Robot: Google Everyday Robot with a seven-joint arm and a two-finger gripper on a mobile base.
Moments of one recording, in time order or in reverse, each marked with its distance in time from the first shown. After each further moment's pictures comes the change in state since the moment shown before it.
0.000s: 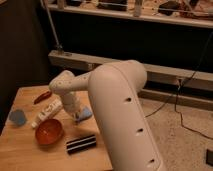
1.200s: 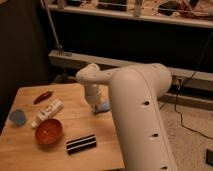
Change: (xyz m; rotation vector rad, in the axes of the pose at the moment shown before) arm 0.003 -0.133 0.000 0.002 -0.047 0.226
